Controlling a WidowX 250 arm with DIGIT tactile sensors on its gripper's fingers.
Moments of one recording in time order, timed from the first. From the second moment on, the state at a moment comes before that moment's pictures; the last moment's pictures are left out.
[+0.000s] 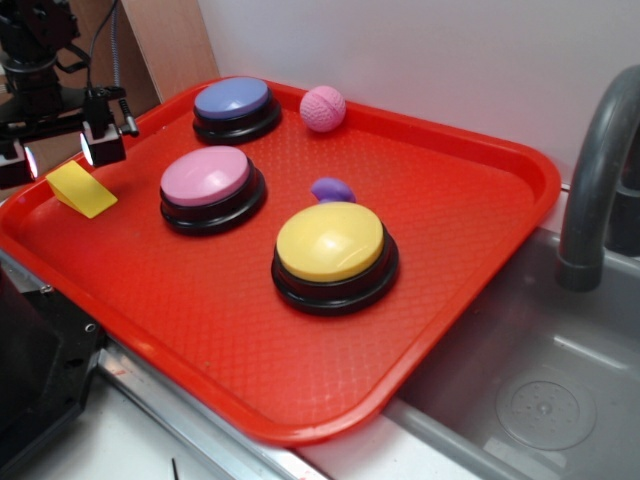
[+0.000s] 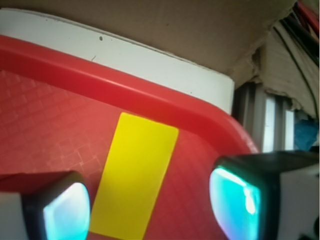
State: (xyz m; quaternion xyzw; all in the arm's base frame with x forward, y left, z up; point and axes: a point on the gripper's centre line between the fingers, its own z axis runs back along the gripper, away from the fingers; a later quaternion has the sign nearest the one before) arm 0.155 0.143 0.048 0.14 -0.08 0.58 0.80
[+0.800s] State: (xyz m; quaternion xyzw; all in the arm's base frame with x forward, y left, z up) arm 0.160 0.159 0.018 0.12 -0.06 0.59 0.79
